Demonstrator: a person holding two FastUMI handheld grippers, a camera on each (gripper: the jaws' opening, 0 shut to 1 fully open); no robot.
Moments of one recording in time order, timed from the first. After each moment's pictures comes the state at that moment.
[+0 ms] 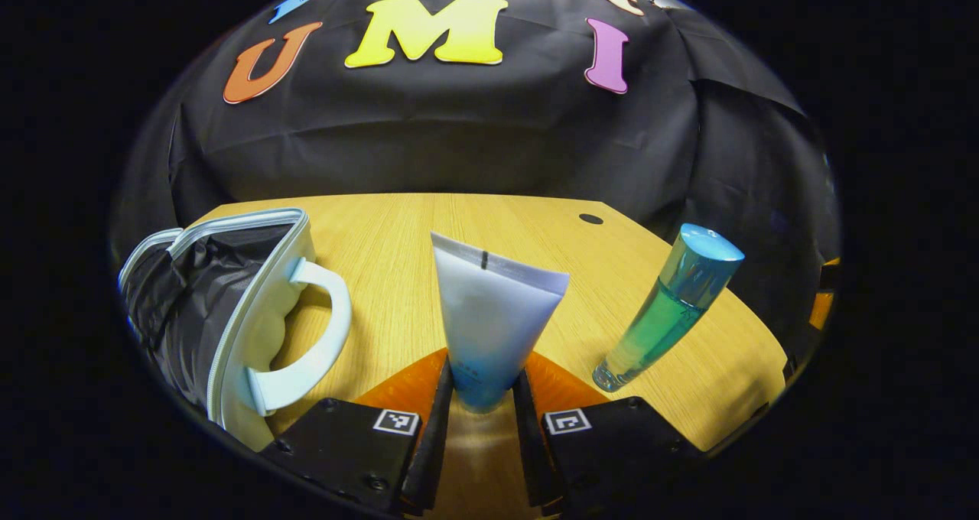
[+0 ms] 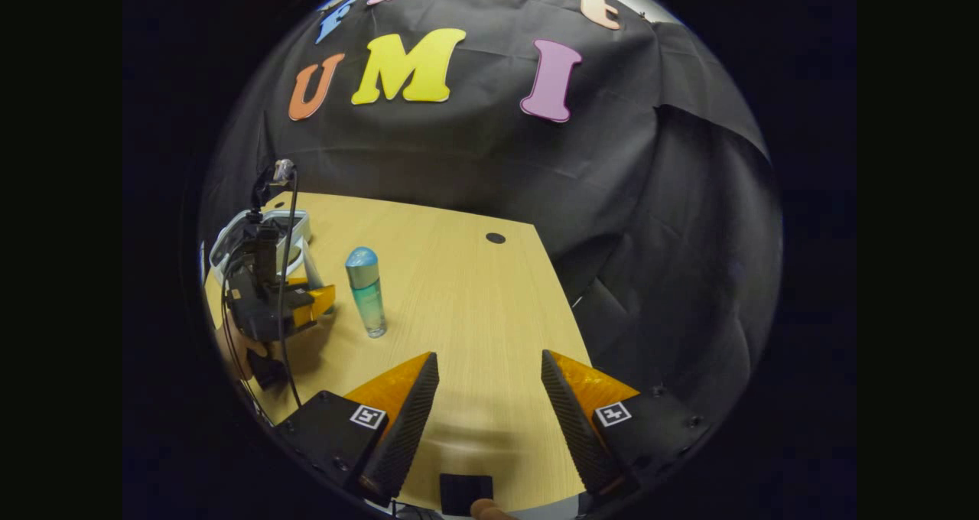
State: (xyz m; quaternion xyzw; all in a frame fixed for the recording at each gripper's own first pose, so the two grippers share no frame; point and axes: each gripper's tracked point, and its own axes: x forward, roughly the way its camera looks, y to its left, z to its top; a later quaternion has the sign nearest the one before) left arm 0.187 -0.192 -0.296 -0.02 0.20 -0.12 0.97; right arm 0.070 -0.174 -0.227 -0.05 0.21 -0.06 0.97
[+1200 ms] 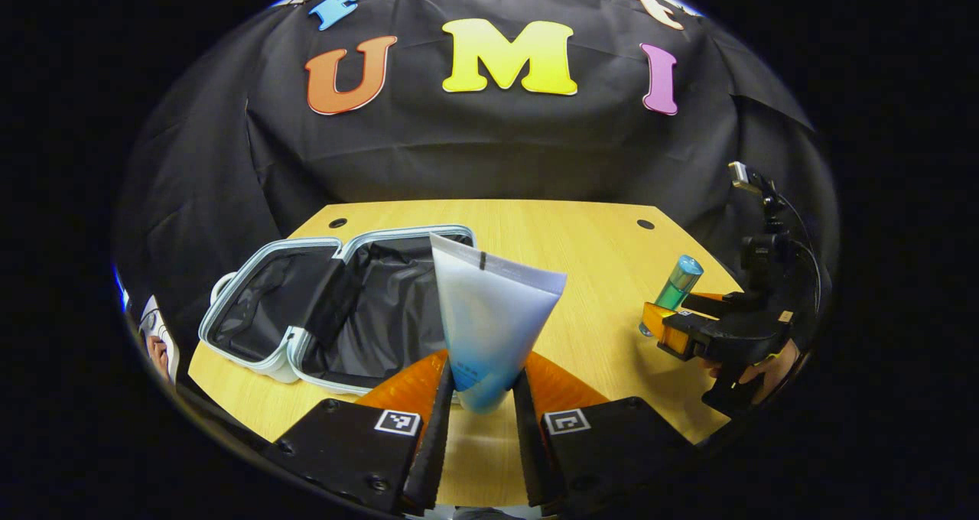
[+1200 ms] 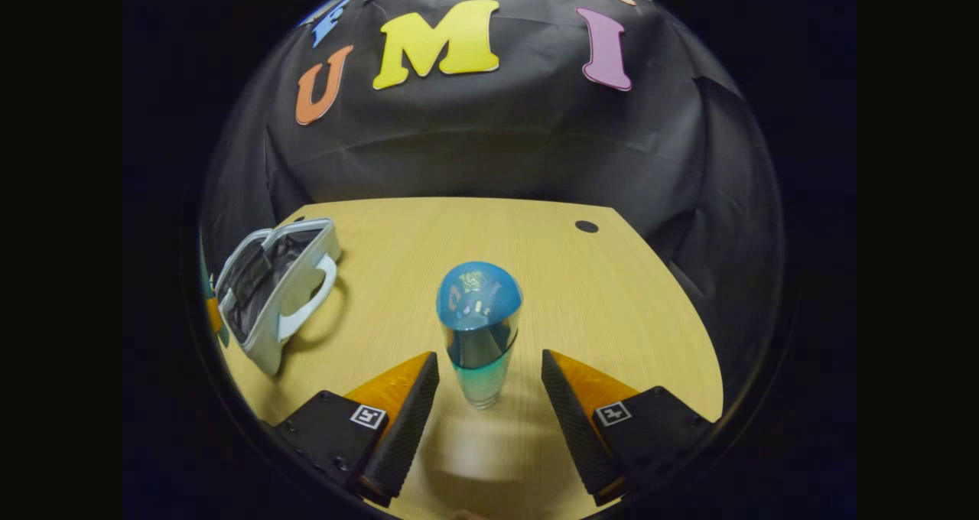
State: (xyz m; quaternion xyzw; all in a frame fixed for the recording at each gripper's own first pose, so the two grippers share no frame) left arm 0.057 -0.039 -0.210 -0.01 0.23 0.00 0.97; right arm 0.197 -0.029 -0.294 0.03 0.23 0.01 0.97
